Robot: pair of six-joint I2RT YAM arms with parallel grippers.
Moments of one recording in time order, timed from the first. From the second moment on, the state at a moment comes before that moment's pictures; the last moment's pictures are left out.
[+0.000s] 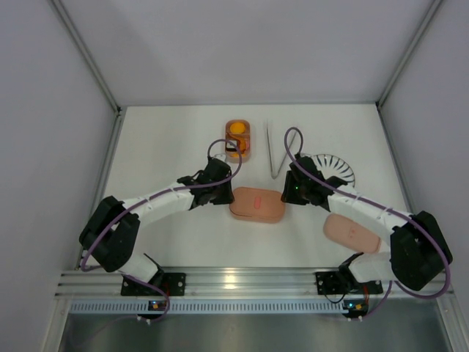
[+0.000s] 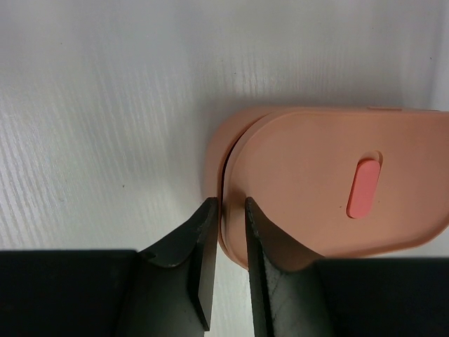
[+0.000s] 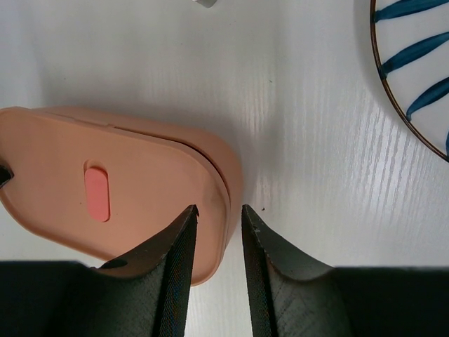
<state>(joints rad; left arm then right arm) -0.70 1.52 0.90 -0.28 -0.07 -0.68 0.58 1.31 0.80 -0.41 0.09 0.65</state>
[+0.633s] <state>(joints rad) -0.71 1.51 0.92 -0.38 -0.02 -0.63 0.60 1.35 0.80 -0.41 0.08 0.65</state>
